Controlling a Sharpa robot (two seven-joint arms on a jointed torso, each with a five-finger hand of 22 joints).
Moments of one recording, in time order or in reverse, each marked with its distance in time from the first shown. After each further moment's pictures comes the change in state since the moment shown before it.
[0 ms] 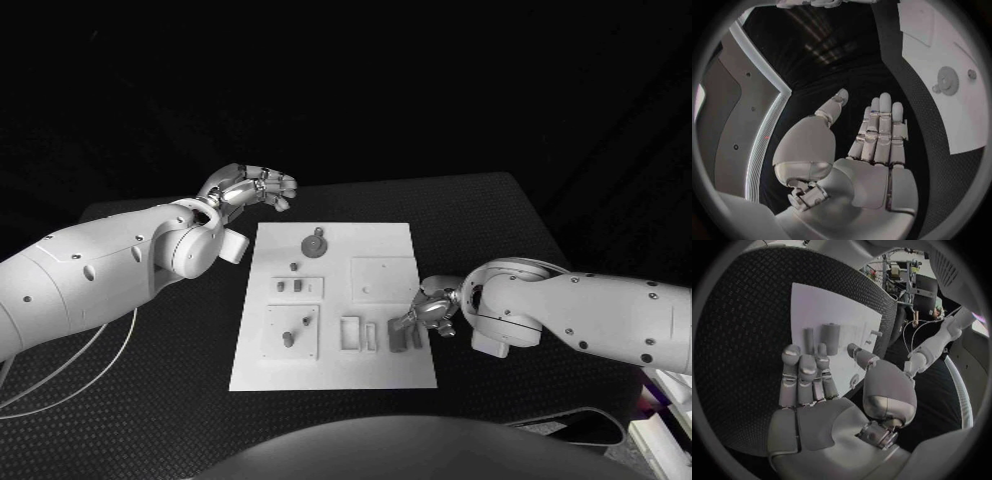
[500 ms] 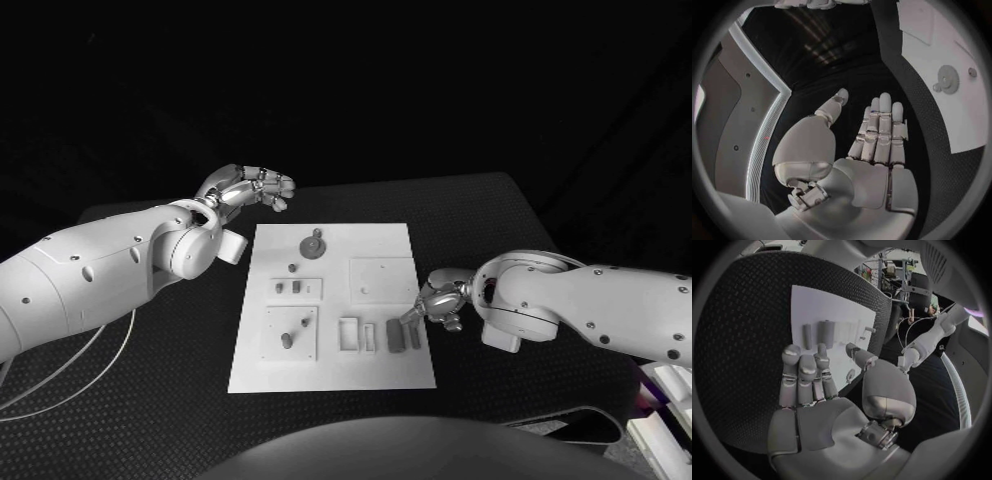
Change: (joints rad) left arm 0.000 0.003 0.000 -0.009 0.000 -0.003 0.001; left_hand 0.004 -0.004 0.000 0.000 0.000 0.004 -0.004 0.000 0.001 0.000 0.000 0.000 0.001 0.003 -0.003 0.000 -0.001 0.000 0.000 0.000 0.000 -0.001; right arm 0.028 -0.063 0.011 0.049 0.022 0.015 0.024; right_hand 0.014 0.014 -0.003 -0.008 0.000 -0.005 0.002 0.000 -0.001 -0.004 0.003 0.000 -0.001 -0.004 0.003 0.000 0.000 0.000 0.000 0.000 -0.001 0.002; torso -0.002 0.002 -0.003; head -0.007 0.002
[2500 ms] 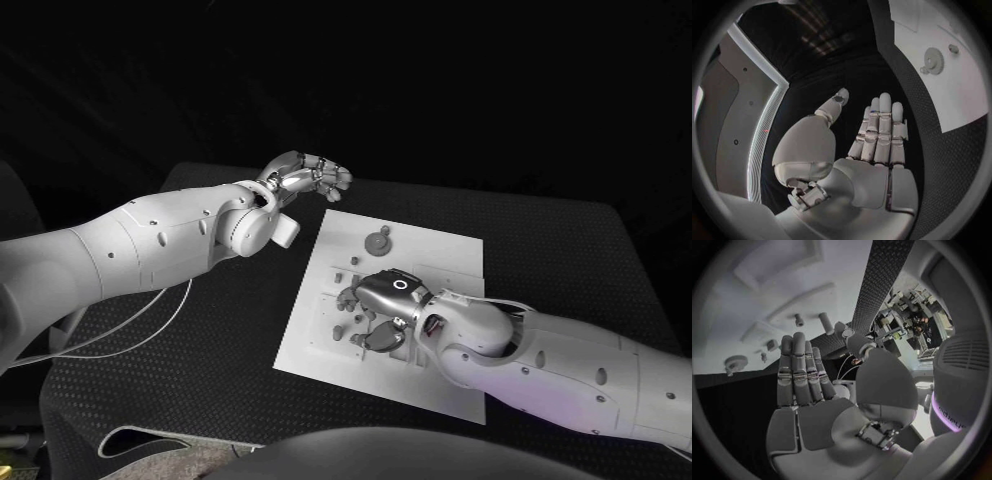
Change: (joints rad) left arm 0.016 -0.014 0.026 0.014 -0.013 -0.012 0.004; left_hand 0.005 -0.005 0.005 -0.005 0.004 0.003 0.003 -0.004 0.002 0.000 0.000 0.000 0.001 0.000 0.000 0.008 -0.007 0.004 0.000 0.000 0.000 -0.001; right arm -0.106 0.366 0.043 -0.141 -0.830 -0.324 0.448; right_hand 0.302 -0.069 -0.038 -0.242 0.060 -0.101 0.085 -0.028 -0.083 0.064 0.139 -1.130 -0.820 -0.043 0.132 -0.827 -0.203 0.016 -0.141 0.173 -0.661 -0.074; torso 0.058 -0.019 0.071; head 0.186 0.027
